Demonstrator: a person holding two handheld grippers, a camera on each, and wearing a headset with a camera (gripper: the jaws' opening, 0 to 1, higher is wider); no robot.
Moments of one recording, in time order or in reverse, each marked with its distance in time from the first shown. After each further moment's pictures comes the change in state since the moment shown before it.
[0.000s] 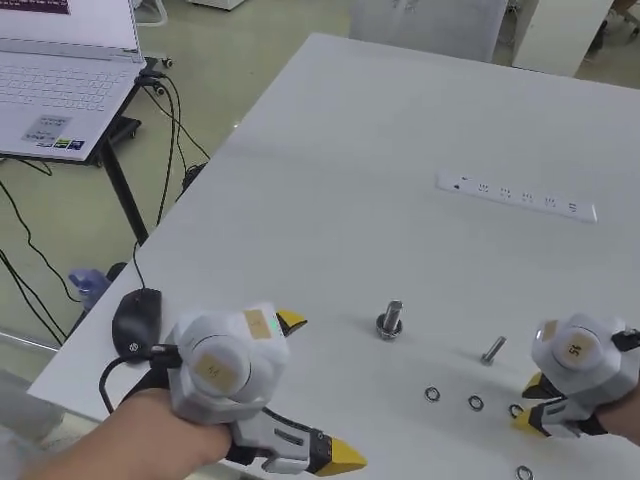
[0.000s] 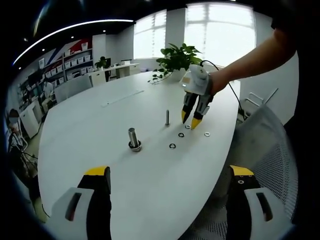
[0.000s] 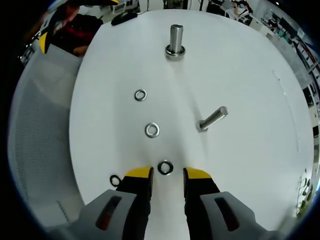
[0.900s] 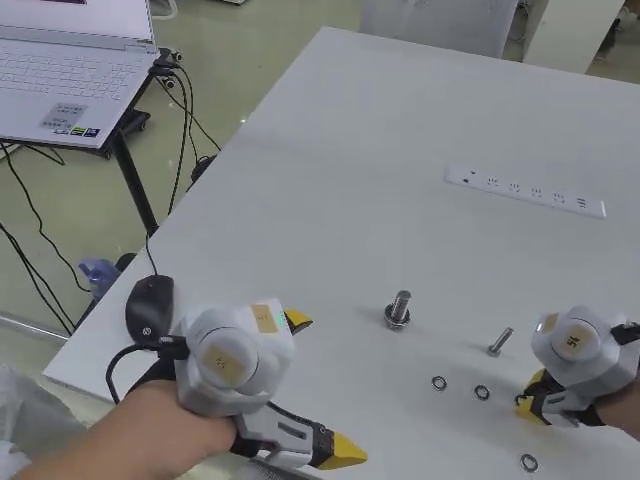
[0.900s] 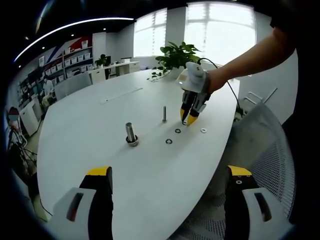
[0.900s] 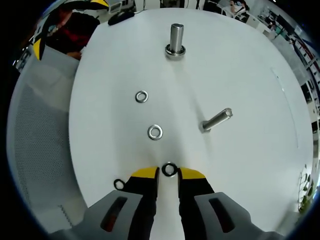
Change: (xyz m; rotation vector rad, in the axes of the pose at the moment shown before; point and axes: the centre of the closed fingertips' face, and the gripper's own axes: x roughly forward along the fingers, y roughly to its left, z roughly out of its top) left arm -0.008 -0.009 -0.011 -0.012 0.014 -0.005; right arm 0.002 0.006 0.003 0.032 0.013 -0.017
